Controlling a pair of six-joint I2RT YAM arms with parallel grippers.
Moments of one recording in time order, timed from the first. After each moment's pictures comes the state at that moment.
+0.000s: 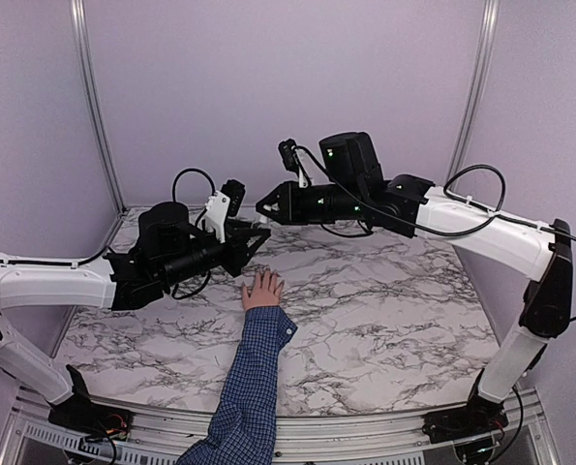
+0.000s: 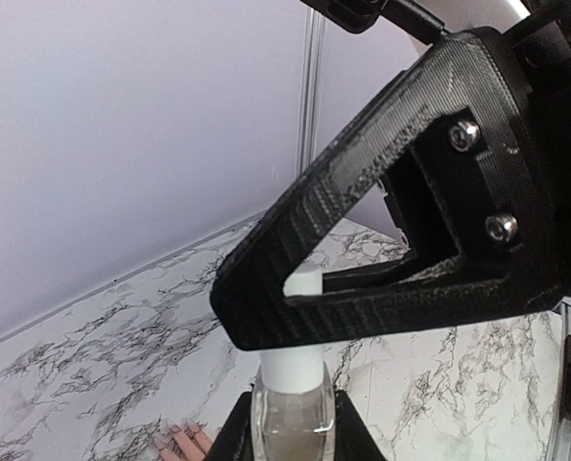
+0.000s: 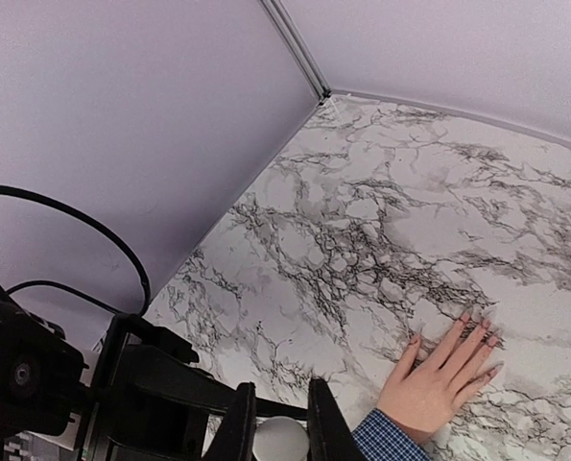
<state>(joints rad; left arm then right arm) -0.91 1.42 0.89 0.42 -0.04 -0.08 0.91 1.69 1.61 -0.30 -0.17 0.52</state>
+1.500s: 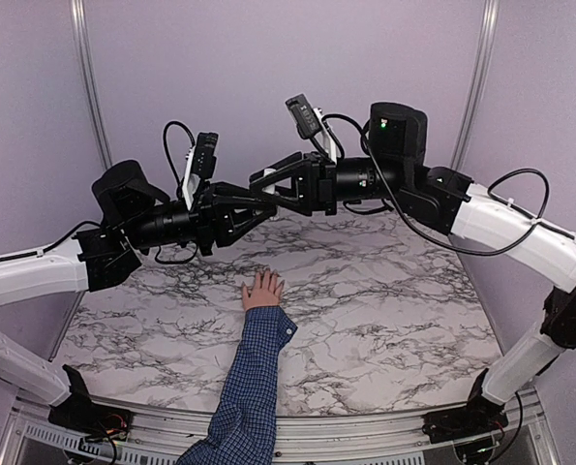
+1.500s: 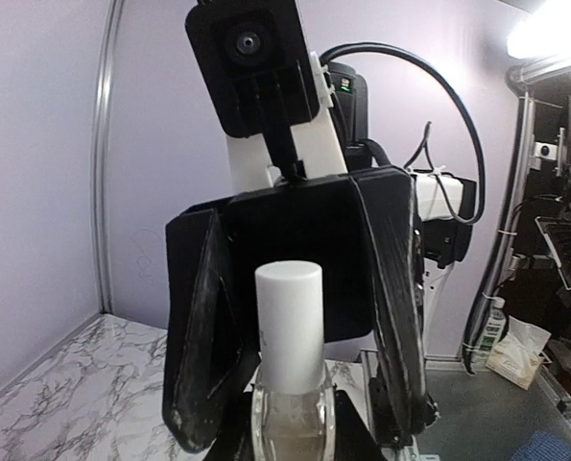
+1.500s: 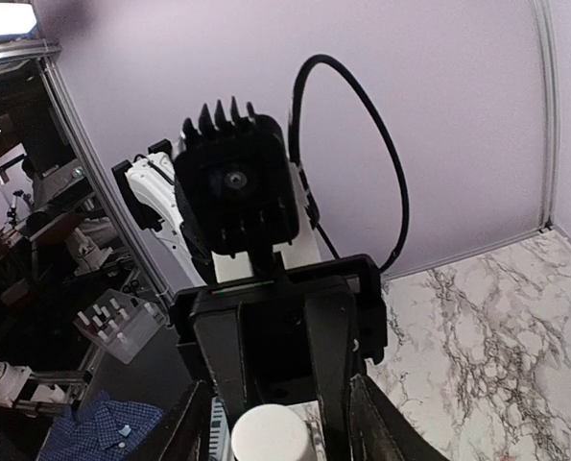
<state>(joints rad) -0.87 1.30 1.02 0.50 0.60 -0.25 0.90 1.54 1.57 -0.07 -0.77 0.26</state>
